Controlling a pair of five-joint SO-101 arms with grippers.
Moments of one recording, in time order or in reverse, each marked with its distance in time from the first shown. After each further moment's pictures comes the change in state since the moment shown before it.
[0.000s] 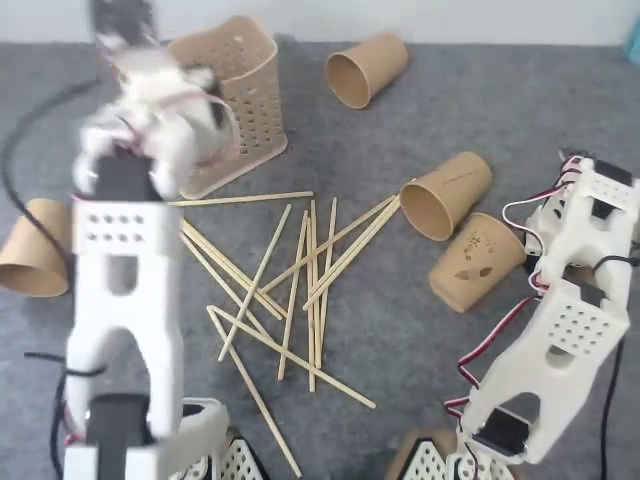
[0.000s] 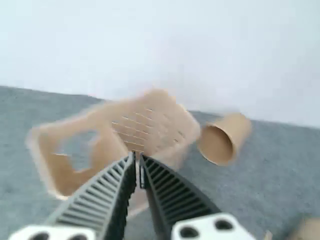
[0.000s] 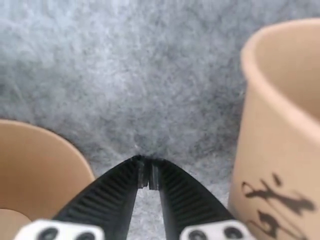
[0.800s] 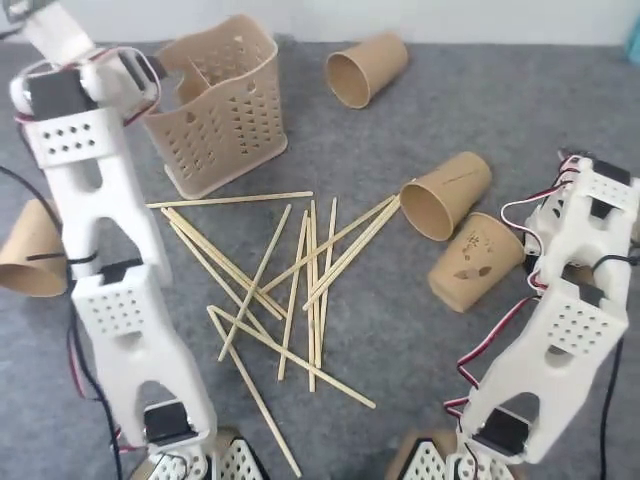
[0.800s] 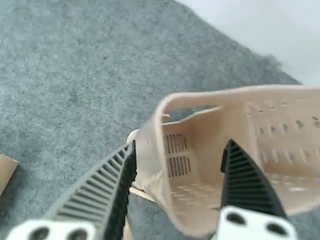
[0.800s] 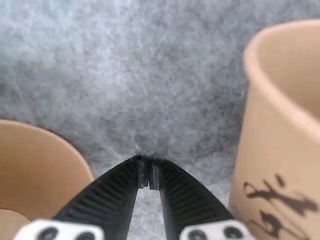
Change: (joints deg) left arm -15.1 56.6 -72.9 39.9 10.0; right arm -0.4 0.0 0.0 0.0 -0.2
